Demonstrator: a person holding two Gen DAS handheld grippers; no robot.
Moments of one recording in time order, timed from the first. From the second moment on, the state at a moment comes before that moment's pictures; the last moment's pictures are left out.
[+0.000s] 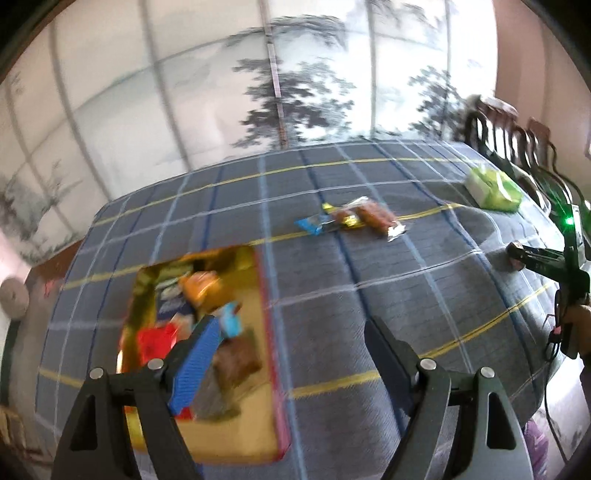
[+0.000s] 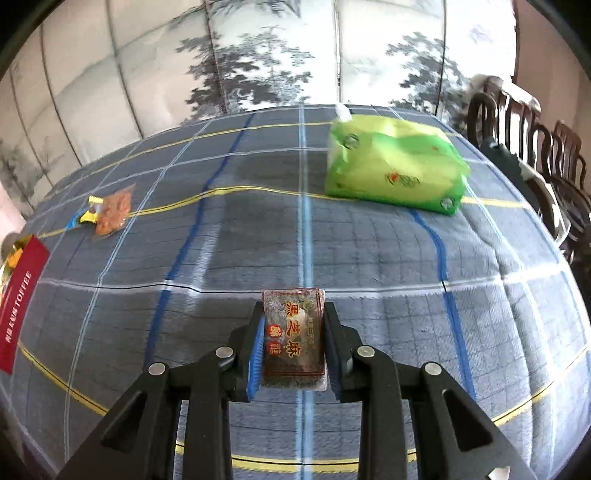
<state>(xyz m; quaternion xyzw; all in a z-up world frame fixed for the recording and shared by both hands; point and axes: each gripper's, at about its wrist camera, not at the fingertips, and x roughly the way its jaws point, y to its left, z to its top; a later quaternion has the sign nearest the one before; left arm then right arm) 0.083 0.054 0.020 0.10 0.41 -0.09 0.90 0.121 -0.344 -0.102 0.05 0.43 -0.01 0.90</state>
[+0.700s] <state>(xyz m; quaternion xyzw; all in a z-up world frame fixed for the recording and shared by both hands) 0.293 -0.016 -0.056 0.24 0.50 -0.28 0.78 0.119 -0.350 -0.108 0.08 0.43 0.02 0.90</state>
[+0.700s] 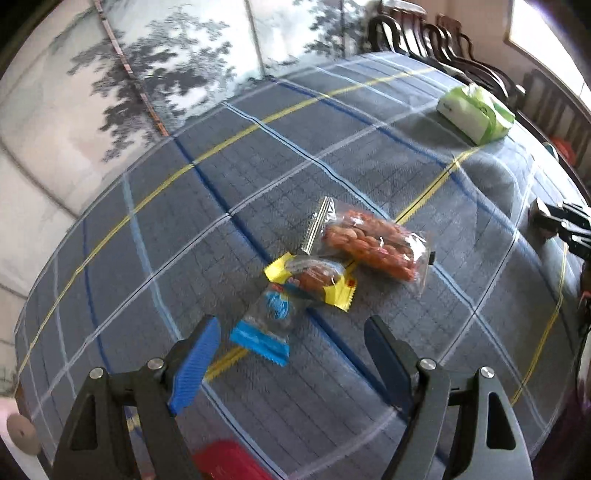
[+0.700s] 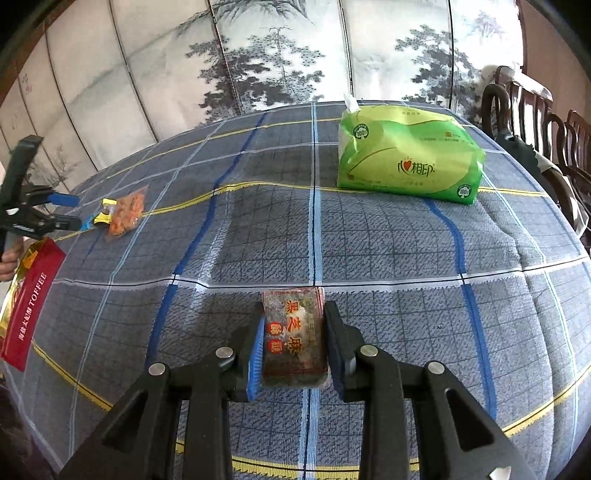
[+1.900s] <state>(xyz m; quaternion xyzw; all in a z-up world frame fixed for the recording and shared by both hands) 0.081 -0.010 0.001 0.08 0.48 -0.11 0.87 0.122 -0.346 -0.108 0.06 0.43 0.01 0.90</state>
